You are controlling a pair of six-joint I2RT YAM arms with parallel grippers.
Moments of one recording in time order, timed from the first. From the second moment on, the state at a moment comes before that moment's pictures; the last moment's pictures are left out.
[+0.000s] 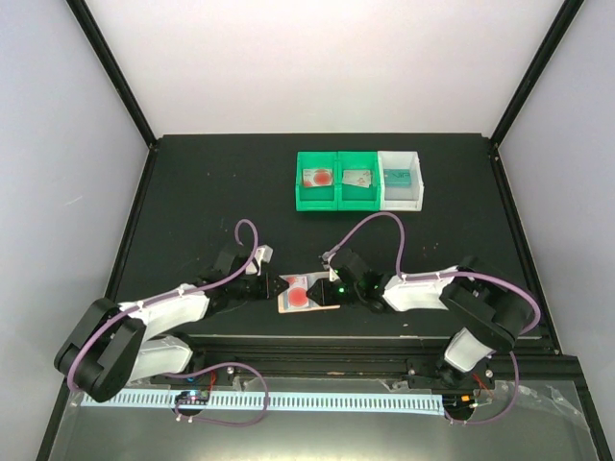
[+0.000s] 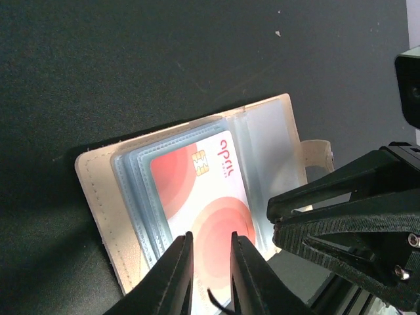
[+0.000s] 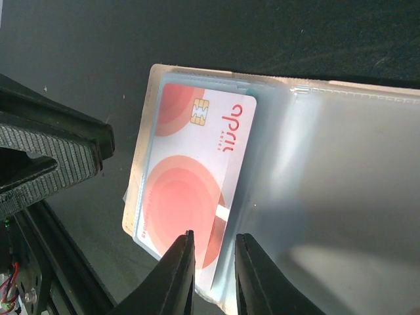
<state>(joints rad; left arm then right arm) -0.52 1.19 0.33 0.08 0.47 -0.67 0.93 1.60 0.59 0.23 -0.27 0.81</state>
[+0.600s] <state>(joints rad) -0.52 1.31 0.31 0.13 0.48 -0.69 0.93 1.65 0.60 0.28 -0.27 0.81</state>
